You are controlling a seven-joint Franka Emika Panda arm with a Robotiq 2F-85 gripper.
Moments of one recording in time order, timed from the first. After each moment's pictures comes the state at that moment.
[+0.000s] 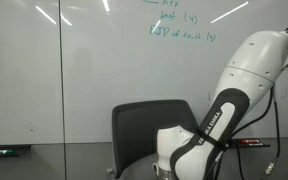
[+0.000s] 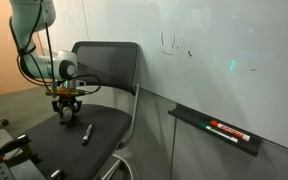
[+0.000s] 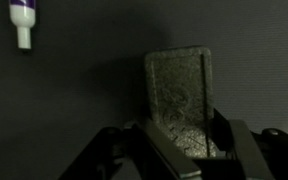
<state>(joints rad) 0.34 0.79 0.24 -2.01 -0.18 2.58 -0.14</state>
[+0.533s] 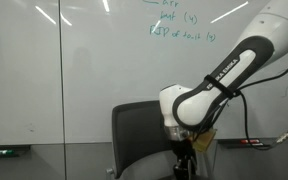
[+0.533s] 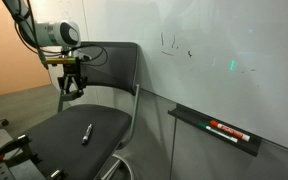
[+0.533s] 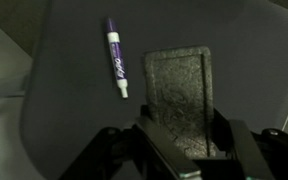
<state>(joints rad) 0.35 0.48 0.18 -2.04 -0.19 2.19 0.10</state>
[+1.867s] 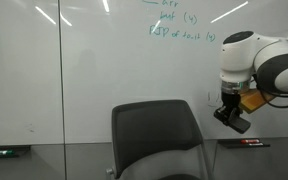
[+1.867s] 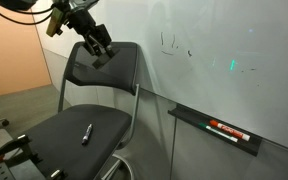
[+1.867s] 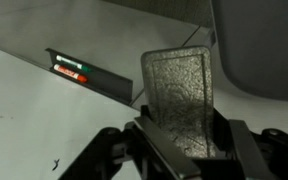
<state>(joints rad) 0.12 -0.18 0.12 -2.47 -0.78 2.34 0.77</state>
